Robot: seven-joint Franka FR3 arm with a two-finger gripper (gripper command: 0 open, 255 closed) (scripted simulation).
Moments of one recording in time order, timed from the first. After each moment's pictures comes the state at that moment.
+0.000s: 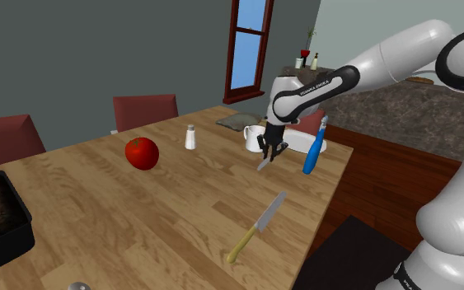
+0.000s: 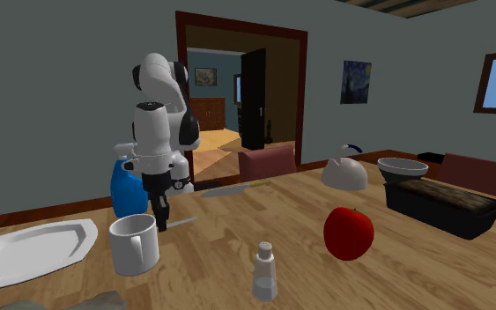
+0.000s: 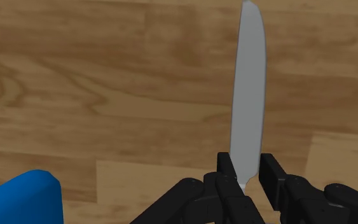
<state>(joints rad) -0.52 0.22 0.49 -2.06 -0.13 2.25 1.30</state>
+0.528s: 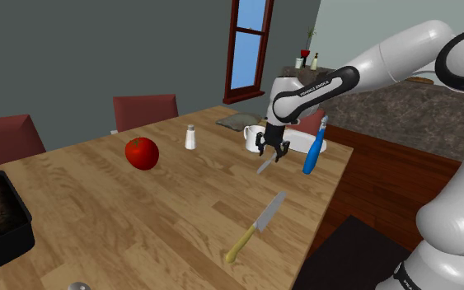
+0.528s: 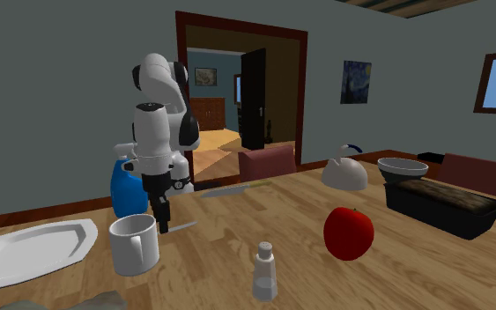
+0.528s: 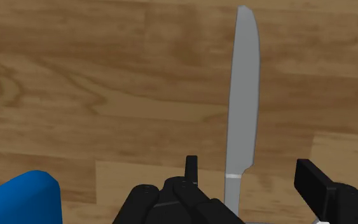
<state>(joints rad) -0.52 0.22 0.48 -2.06 -0.13 2.26 1.30</state>
